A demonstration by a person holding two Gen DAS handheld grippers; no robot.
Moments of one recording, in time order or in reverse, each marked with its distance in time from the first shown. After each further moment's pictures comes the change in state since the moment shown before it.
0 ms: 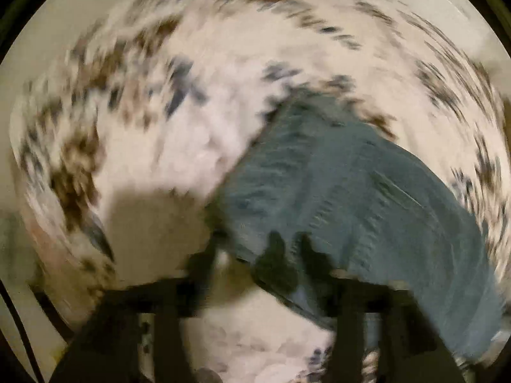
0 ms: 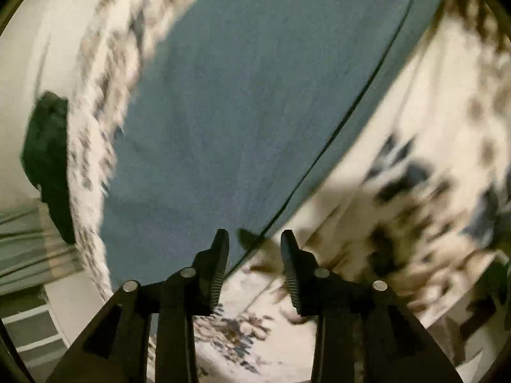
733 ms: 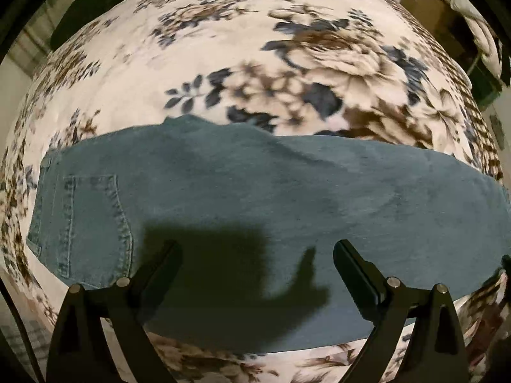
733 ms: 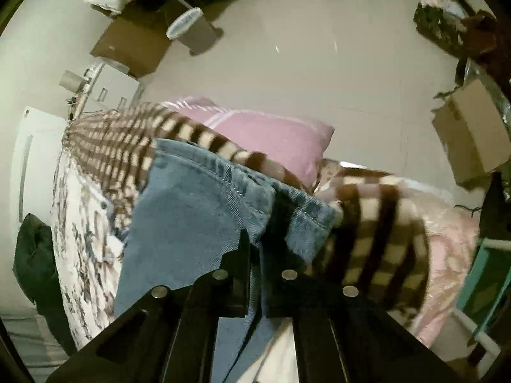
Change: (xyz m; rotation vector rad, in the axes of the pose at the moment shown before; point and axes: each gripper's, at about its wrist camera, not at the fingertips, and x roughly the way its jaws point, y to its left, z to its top) left arm -0.018 -0.316 -0.093 0.484 0.047 -0.088; right arm -0.129 -0.115 0.198 0.208 -0.435 -0.096
